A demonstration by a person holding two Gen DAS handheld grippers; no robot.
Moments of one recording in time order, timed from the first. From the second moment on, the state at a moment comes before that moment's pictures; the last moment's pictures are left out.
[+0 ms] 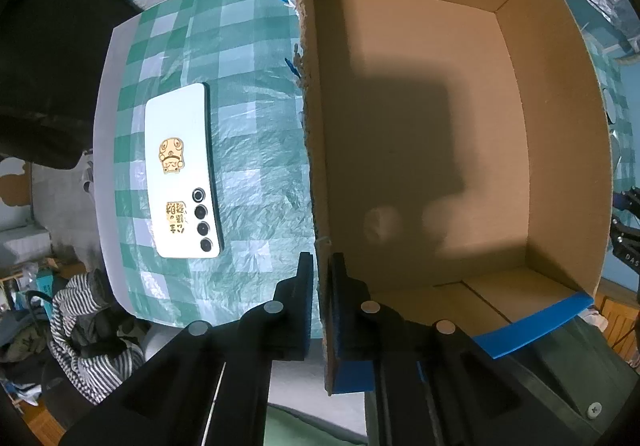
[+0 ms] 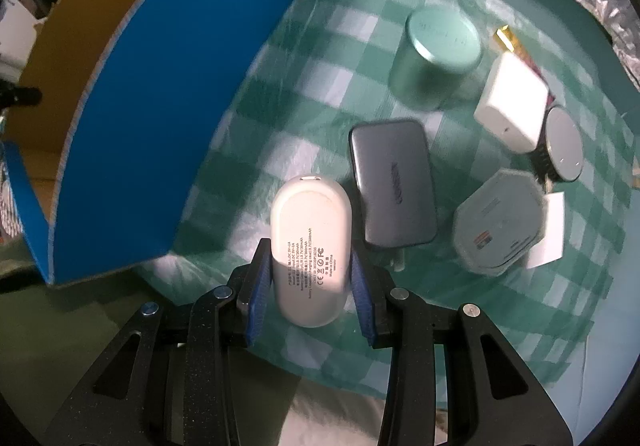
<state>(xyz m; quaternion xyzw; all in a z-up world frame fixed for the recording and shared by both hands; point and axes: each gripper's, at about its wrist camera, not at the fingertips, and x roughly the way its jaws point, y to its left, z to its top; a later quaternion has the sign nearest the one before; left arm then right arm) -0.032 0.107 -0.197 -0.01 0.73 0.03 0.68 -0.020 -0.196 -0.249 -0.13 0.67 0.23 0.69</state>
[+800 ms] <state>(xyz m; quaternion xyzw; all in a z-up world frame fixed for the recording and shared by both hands) -0.032 0.106 -0.196 0.00 0.74 0.03 0.68 0.045 -0.163 -0.157 -0.12 0.60 0.24 0.75</state>
